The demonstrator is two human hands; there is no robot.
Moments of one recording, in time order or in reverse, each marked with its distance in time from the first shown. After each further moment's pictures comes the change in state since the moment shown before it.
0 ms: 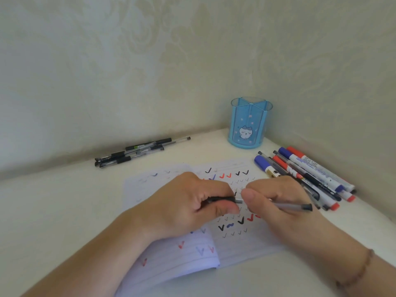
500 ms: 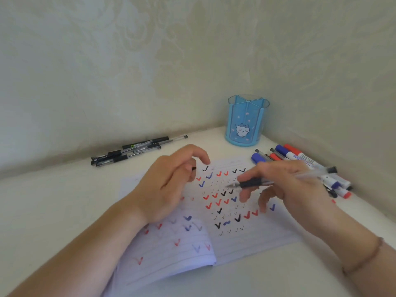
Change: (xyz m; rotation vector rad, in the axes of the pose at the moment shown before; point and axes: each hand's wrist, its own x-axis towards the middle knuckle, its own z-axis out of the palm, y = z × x) left_hand -0.003 -0.016 -0.014 -0.109 0.252 -0.134; right_hand 0.009 0.002 -0.018 0.439 0.089 0.328
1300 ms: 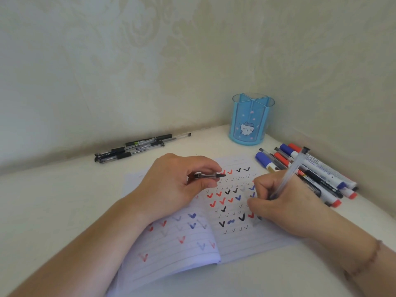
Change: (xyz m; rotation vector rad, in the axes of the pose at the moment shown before) left_hand 0.004 0.001 0.006 0.216 0.024 -0.062; right_hand -0.004 0.010 0.007 -0.521 -0.014 0.119
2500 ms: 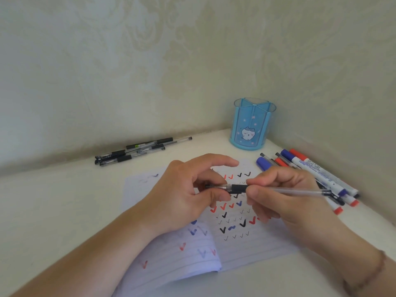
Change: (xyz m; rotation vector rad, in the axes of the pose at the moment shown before) left_hand -0.003 0.017 0.006 -0.337 -0.029 0.052; right_hand 0.001 -0.009 0.005 0.715 0.045 -0.113
